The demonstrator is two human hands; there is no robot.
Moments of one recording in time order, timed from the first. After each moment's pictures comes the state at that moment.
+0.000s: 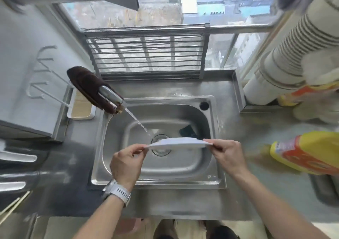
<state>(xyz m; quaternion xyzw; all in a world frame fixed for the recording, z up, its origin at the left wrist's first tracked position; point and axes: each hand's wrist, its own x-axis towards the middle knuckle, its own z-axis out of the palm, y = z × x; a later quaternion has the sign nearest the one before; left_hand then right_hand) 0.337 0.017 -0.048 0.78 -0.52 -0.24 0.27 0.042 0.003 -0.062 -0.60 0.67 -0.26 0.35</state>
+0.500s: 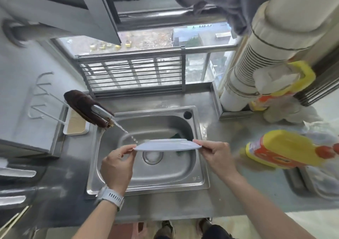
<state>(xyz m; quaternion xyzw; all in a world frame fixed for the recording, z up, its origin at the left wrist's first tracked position) 0.319 0.013 -0.018 0.76 -0.55 -0.17 0.30 0.019 0.011 -0.039 -0.59 0.65 -0.35 0.33</state>
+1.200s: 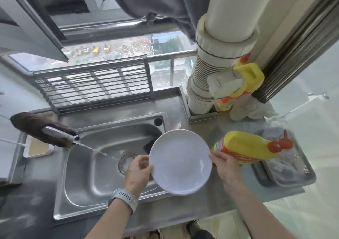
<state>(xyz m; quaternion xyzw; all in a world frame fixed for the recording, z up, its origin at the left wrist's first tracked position) 0.189 0.000 -0.062 0.70 -0.35 -0.57 0.23 -0.087 0.049 -0.054 -0.18 0.74 -0.45 0.47</state>
